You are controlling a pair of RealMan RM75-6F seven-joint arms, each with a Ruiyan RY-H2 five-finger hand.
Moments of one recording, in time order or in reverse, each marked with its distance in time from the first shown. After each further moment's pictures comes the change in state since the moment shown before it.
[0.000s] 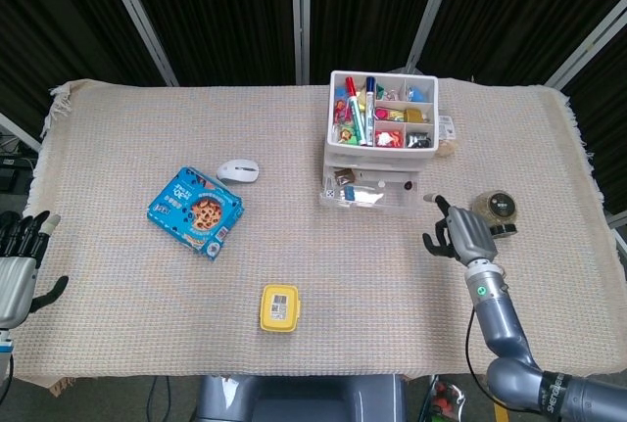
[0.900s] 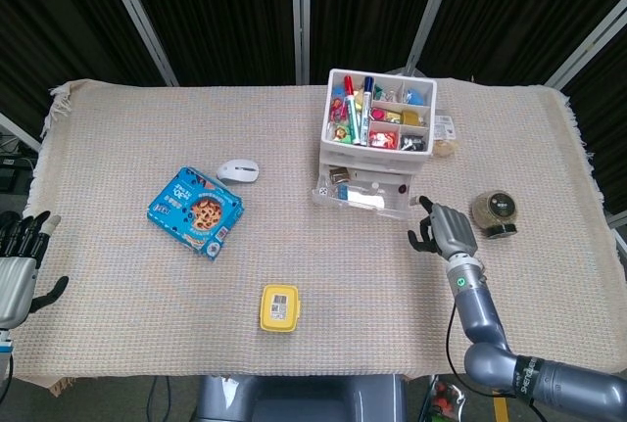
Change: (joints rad) left arm 0.000 0.002 0.001 0.002 0.003 -0.001 -0.008; right arm 0.060 -0.090 0.012 0.064 0.081 -0.001 -0.021
